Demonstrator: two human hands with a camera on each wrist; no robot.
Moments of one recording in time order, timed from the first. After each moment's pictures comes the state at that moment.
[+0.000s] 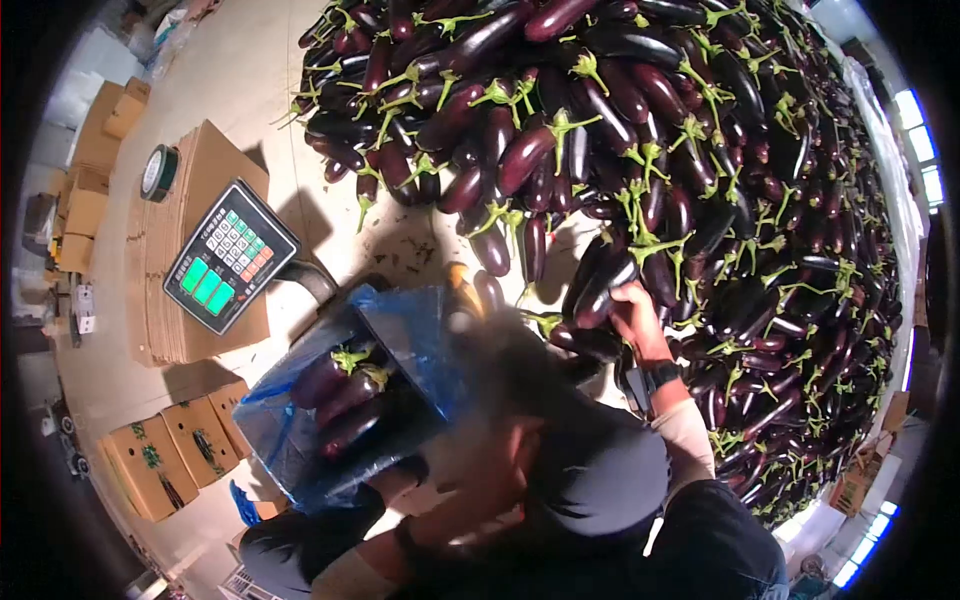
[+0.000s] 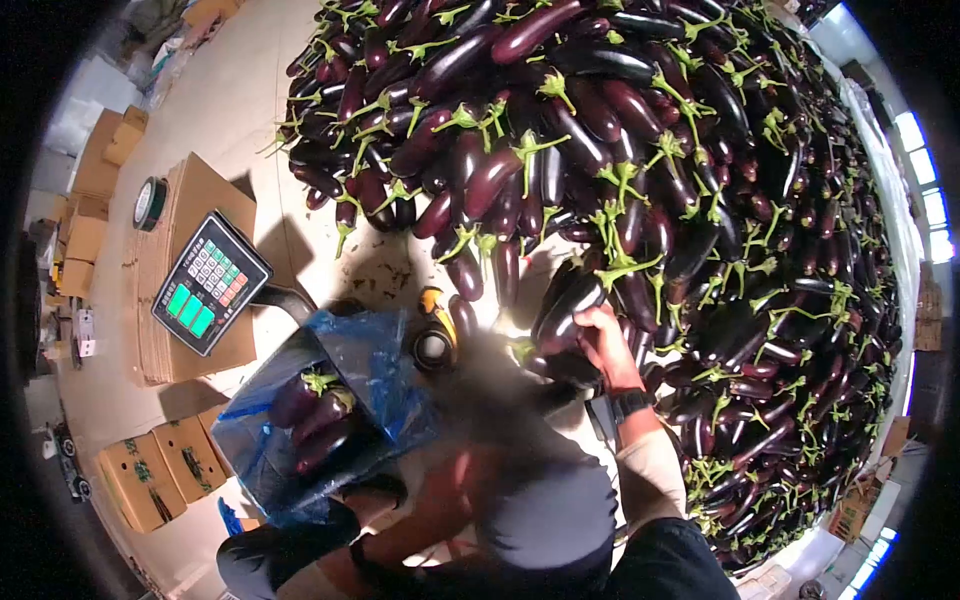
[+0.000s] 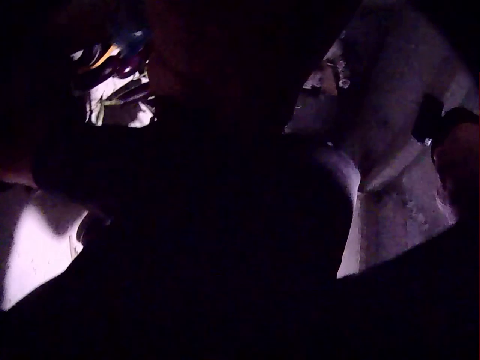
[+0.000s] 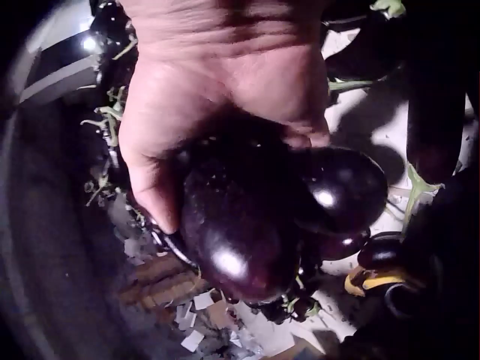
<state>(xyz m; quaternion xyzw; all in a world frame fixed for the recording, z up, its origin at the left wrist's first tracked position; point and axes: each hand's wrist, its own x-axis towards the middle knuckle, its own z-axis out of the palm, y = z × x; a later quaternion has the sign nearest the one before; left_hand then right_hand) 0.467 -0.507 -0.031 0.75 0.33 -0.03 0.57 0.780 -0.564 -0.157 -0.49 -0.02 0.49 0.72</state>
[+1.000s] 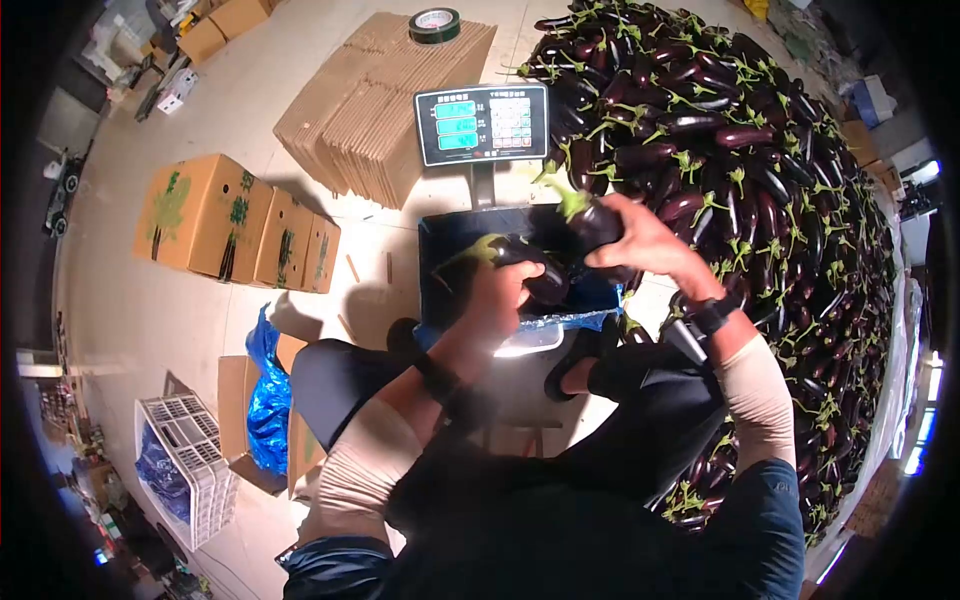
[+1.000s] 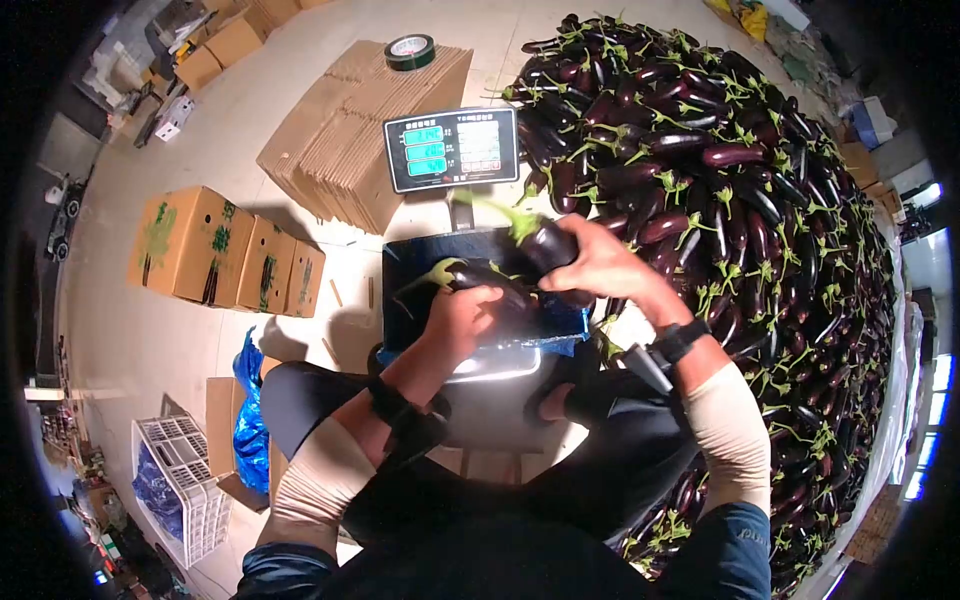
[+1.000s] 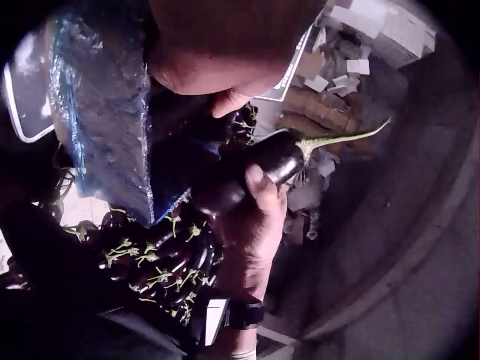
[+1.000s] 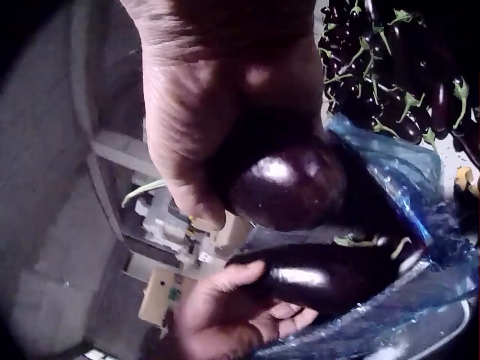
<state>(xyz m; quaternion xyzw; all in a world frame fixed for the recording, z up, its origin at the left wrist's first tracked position) 0.316 -0.390 -0.038 0.42 0.45 0.28 0.74 0.562 -0.373 0.096 -0.58 -0.64 0.46 0.20</state>
